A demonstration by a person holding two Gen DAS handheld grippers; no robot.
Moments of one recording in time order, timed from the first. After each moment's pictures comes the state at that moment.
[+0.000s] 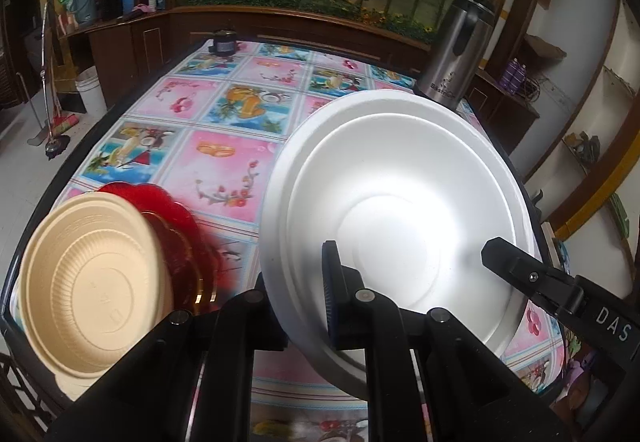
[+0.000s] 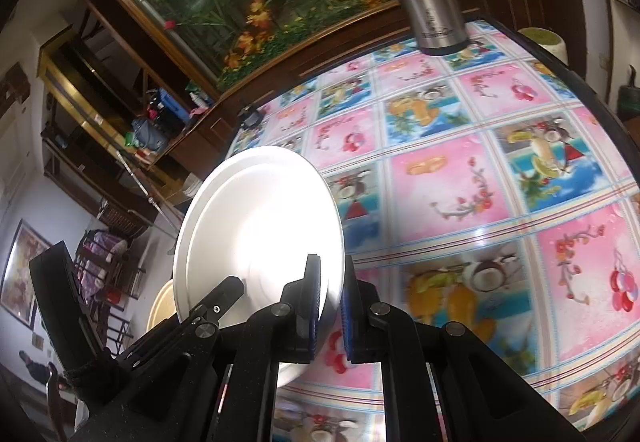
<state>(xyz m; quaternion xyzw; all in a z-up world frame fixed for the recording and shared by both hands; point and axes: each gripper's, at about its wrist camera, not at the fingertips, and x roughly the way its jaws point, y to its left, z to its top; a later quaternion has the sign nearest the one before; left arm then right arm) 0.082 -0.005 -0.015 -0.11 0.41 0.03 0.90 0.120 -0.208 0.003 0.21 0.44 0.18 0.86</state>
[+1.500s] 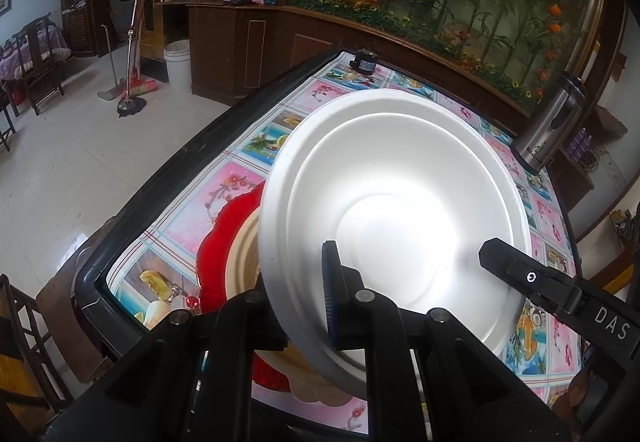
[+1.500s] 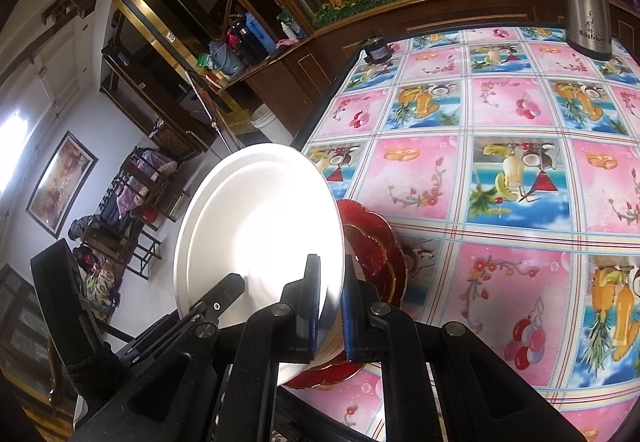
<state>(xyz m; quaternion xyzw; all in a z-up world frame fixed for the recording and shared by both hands) 0.025 0.135 -0.022 -0.18 0.39 0.16 0.89 0.101 -0.031 0.008 0.13 0.47 0.33 0.81</state>
